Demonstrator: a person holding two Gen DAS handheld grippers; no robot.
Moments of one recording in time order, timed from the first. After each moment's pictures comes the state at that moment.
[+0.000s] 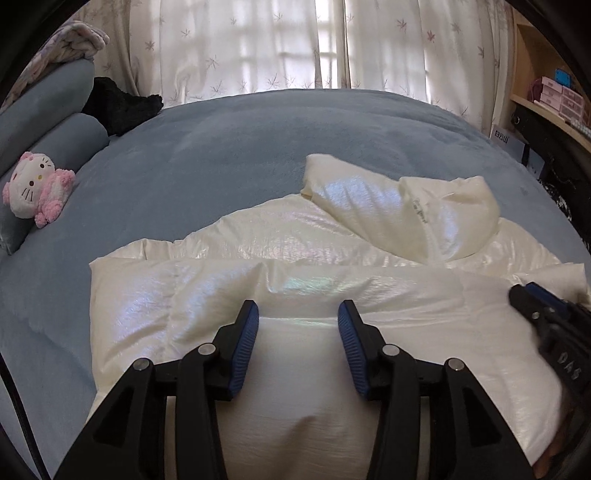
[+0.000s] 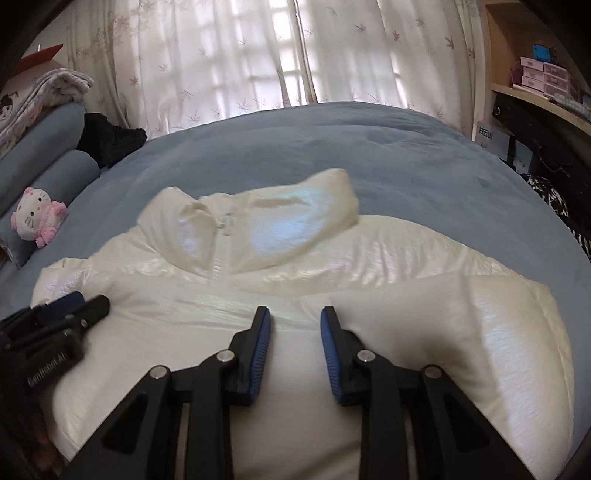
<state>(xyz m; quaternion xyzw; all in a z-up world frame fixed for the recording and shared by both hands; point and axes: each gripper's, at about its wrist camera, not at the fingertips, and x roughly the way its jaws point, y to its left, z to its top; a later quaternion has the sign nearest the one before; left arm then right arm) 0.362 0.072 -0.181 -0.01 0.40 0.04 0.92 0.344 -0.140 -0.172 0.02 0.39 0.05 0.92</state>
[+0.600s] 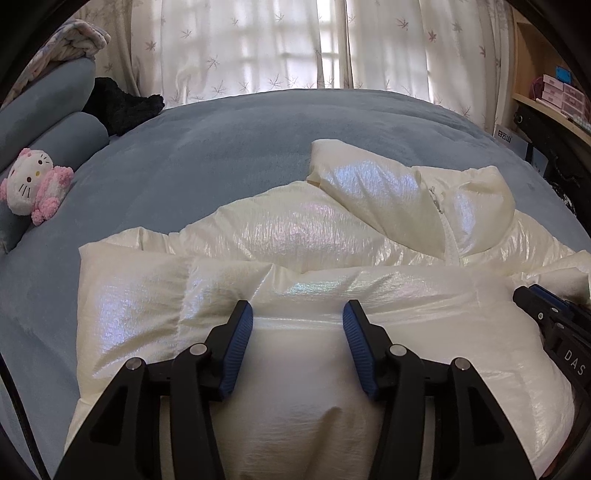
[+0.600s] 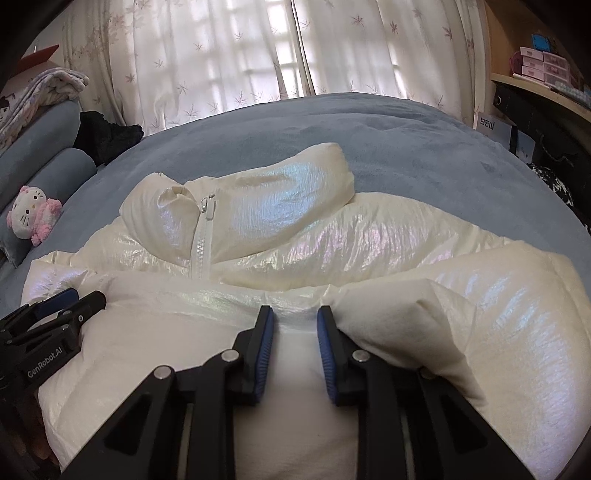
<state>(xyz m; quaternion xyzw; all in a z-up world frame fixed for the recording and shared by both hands) 0.367 0.076 -0.205 -0.01 0.38 0.04 0.92 0.350 -0.145 -0.198 0.03 0.39 0.06 0.92</state>
